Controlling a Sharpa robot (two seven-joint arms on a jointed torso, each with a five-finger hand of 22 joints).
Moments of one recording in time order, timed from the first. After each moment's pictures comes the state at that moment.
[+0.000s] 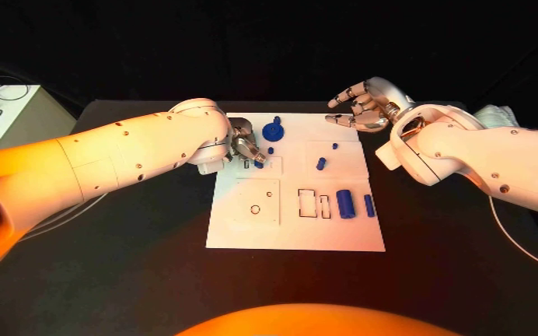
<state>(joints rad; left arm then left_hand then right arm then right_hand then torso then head) 1.33 -0.51 -0.12 1.24 -1.02 0.14 -0.51 1.10 -0.25 0.68 0.19 0.61 0.90 0.06 0.74 0.80 1.24 -0.02 1.12 0.83 1.46 -0.08 1.54 1.31 0.12 1.27 0.03 1.37 1.07 1.34 -0.92 -0.14 1.62 -0.90 -0.56 -0.11 1.45 -0.17 0.20 0.28 0.21 0.92 0.15 0.19 0.26 1.43 0.07 1.38 1.31 1.47 -0.01 1.57 1.31 0.03 1.47 0.09 1.43 1.31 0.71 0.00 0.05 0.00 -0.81</state>
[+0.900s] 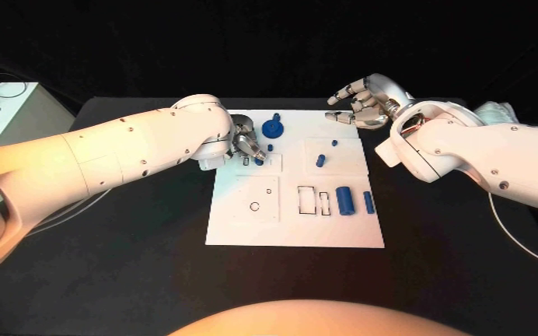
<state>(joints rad) 1.32 -0.49 -0.12 1.21 -1.03 0.17 -0.51 1.10 -0.25 0.68 0.19 0.61 0.90 0.05 0.74 0.82 1.24 -0.02 1.12 0.82 1.46 -0.08 1.54 1.31 0.12 1.27 0.03 1.37 1.07 1.34 -0.92 -0.14 1.62 -0.90 -0.56 -0.11 1.45 -0.17 0.20 0.28 0.21 0.92 0.15 0.19 0.26 1.43 0.07 1.38 1.31 1.47 -0.01 1.57 1.31 0.03 1.47 0.09 1.43 1.31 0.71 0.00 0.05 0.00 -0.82</state>
